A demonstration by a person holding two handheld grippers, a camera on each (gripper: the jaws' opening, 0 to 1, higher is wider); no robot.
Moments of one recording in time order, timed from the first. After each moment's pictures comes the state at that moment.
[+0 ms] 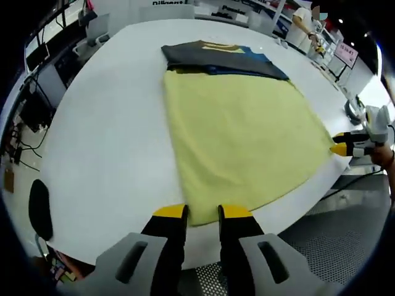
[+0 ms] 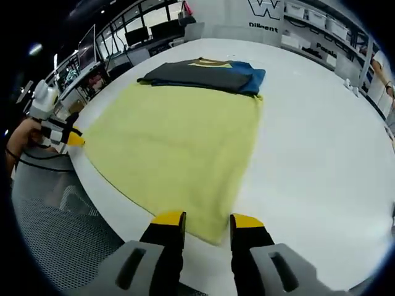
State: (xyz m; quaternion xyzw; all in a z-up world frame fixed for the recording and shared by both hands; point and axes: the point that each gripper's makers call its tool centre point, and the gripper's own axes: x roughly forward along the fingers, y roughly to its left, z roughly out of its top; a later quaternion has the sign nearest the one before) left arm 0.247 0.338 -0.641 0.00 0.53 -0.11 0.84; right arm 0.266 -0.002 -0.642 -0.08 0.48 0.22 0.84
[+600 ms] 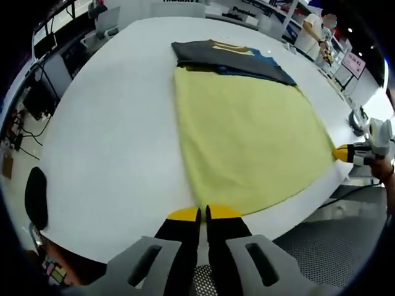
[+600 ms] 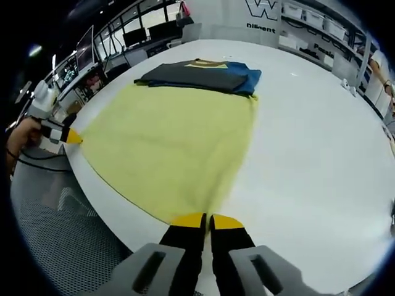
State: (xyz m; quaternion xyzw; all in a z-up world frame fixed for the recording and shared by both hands) left arm 0.246 0.341 -0.642 -0.04 0.53 -0.09 0.84; right arm 0.268 -0.007 -0.641 -0.08 0.48 0.22 0.85
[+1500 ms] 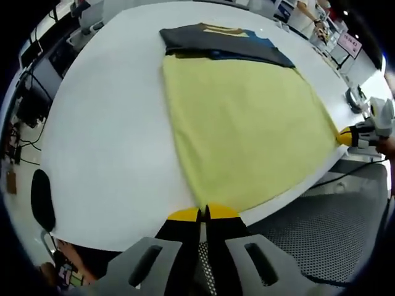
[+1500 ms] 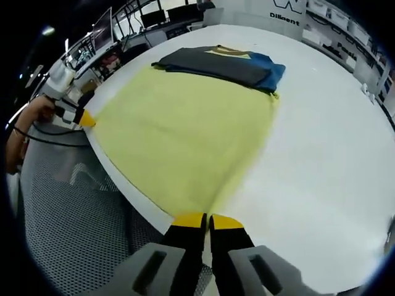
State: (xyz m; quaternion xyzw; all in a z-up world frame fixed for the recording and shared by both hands) left arm 0.218 0.343 -0.642 0.02 0.59 -0.12 0.80; right arm 0.233 0.002 -0.634 -0.11 0.53 0.28 0.79
